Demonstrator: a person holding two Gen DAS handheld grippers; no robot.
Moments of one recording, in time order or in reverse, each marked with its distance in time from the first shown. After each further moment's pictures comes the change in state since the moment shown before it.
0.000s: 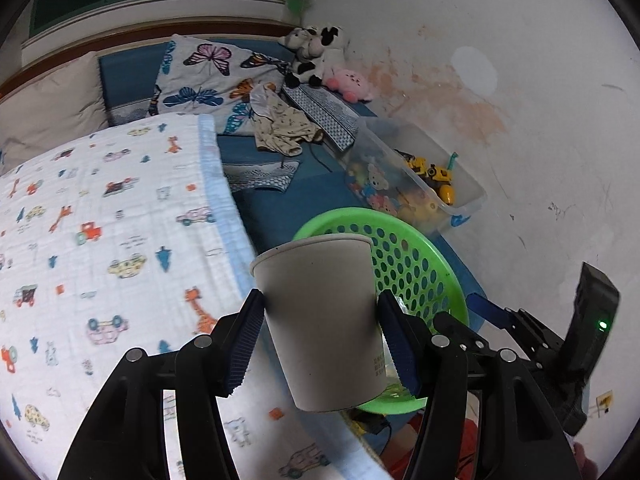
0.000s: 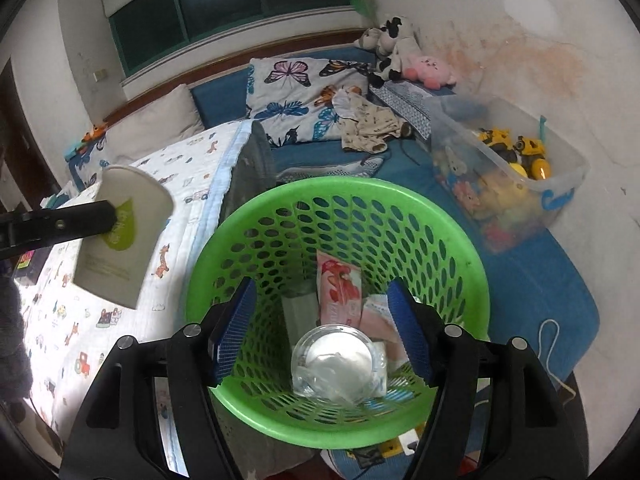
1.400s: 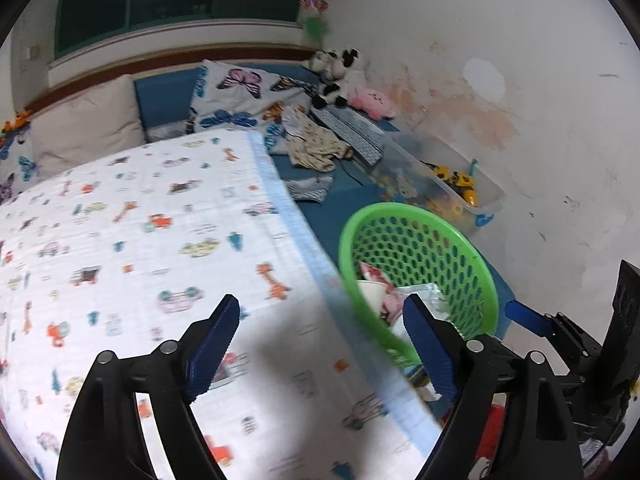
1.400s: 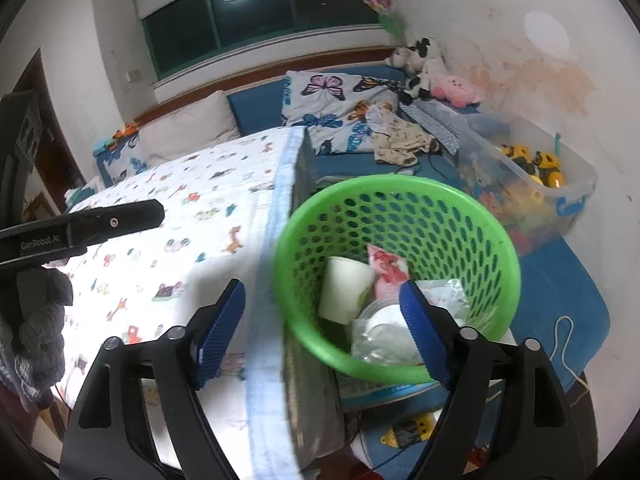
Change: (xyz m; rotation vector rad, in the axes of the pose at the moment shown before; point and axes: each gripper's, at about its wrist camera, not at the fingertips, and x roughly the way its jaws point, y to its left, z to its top) left arm -0.067 0.035 -0.050 0.027 -0.102 0.124; right arm -0.048 0.075 -0.038 -0.058 -0.053 0.082
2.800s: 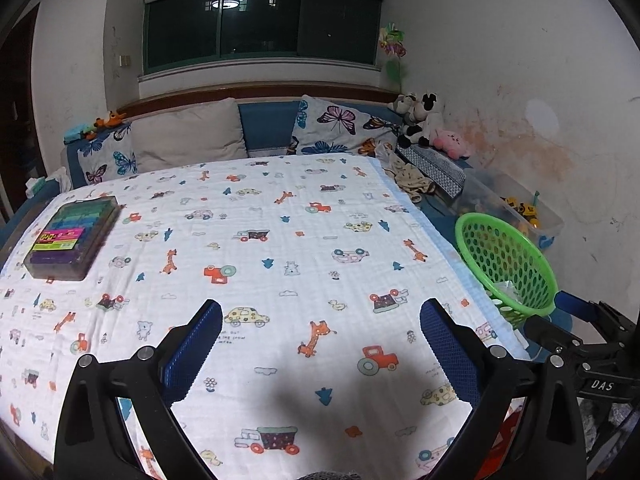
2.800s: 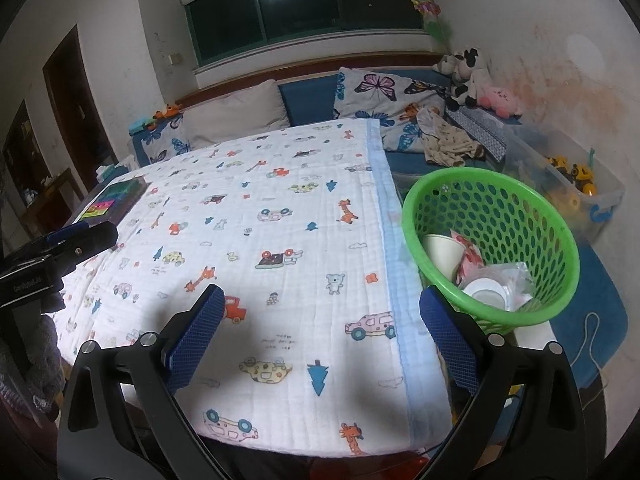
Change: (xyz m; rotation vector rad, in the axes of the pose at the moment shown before) left arm -0.124 0.101 -0.097 -0.073 -0.163 0.264; right arm -0.020 0.115 -0.034 -0.075 -0.009 0.069
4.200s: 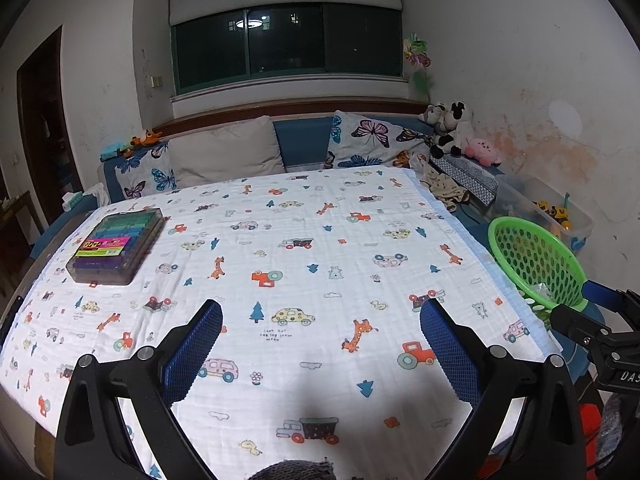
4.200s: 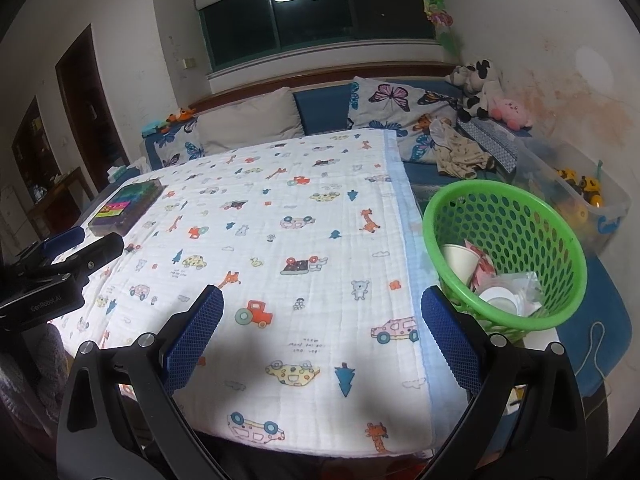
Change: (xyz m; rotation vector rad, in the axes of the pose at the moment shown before) left arm -0.023 0.007 -0.009 0.015 -0.059 0.146; right arm -0.009 0.022 0.002 -0.018 -0.027 0.032
